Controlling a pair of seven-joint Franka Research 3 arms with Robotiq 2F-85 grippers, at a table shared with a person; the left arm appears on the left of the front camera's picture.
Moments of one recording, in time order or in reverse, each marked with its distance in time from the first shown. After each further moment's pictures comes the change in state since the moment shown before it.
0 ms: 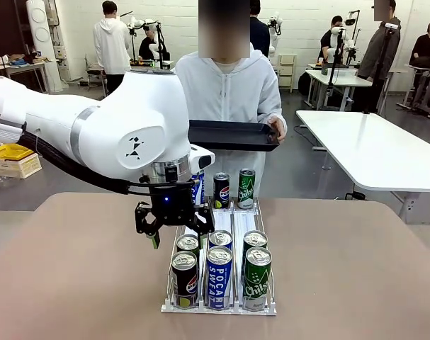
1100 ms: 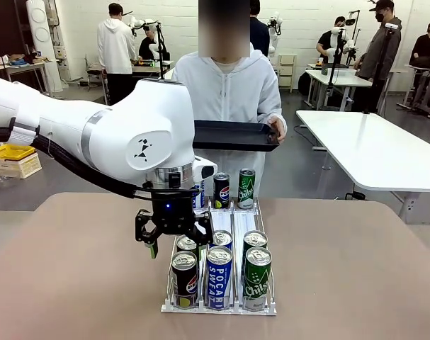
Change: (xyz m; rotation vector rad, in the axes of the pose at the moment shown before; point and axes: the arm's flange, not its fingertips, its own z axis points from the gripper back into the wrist) left arm 0.001 -0.002 -0.017 0.034 0.093 -0.024; right arm 0.000 0.000 0.000 0.000 0.000 0.000
